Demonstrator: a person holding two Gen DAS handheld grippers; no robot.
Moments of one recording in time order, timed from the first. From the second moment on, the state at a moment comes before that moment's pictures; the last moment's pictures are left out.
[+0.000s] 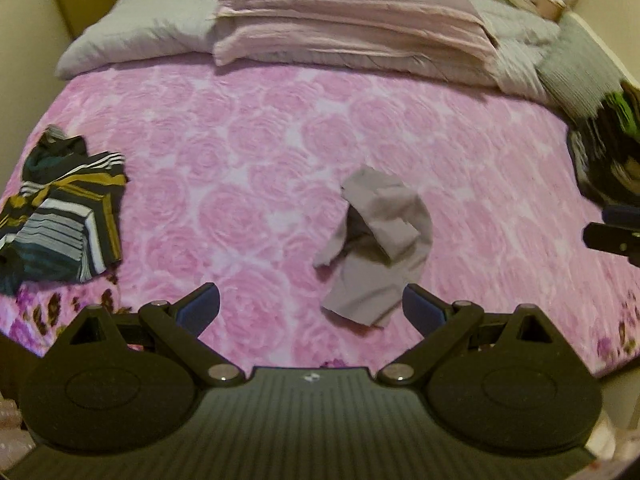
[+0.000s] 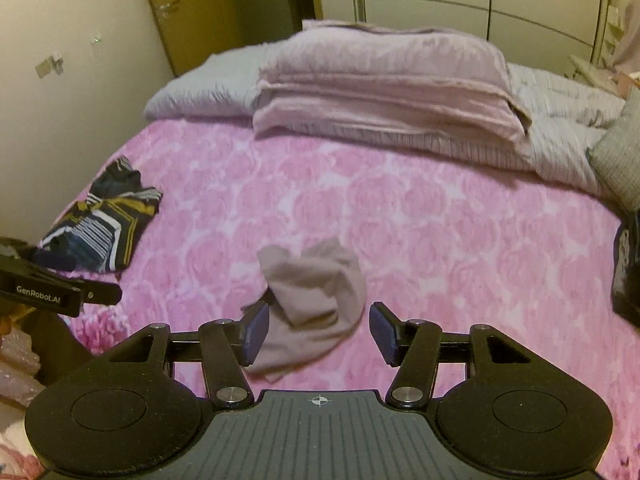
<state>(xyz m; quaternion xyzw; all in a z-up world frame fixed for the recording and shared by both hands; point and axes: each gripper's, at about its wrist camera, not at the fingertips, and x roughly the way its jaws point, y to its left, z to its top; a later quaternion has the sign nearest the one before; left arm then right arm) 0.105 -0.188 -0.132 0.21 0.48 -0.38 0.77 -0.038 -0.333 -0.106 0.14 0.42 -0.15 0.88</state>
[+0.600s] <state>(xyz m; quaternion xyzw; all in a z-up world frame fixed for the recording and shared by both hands) 0.149 -0.205 -0.164 0.30 0.48 -0.48 0.66 0.005 -0.285 -0.147 0.19 0.48 -0.24 0.83</state>
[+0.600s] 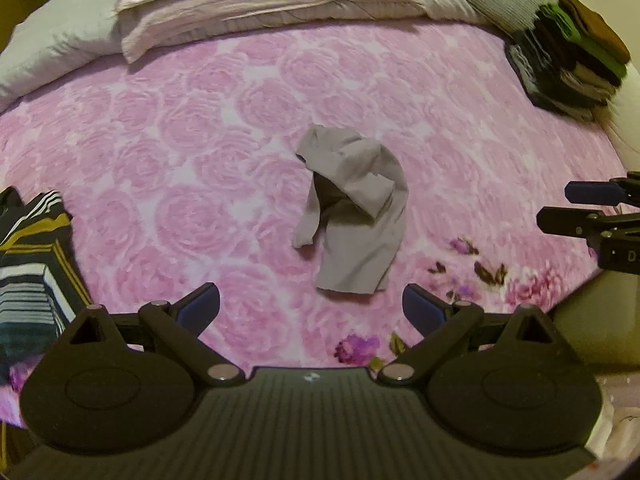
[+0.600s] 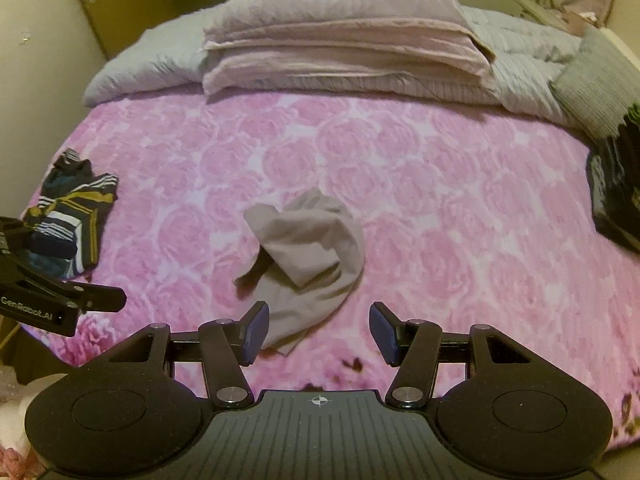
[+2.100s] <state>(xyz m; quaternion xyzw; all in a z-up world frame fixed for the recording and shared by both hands) 0.320 -0.203 -0.294 0.30 0.52 -0.38 0.70 0.162 -0.270 -0.336 0.01 0.51 -0.23 0.83</state>
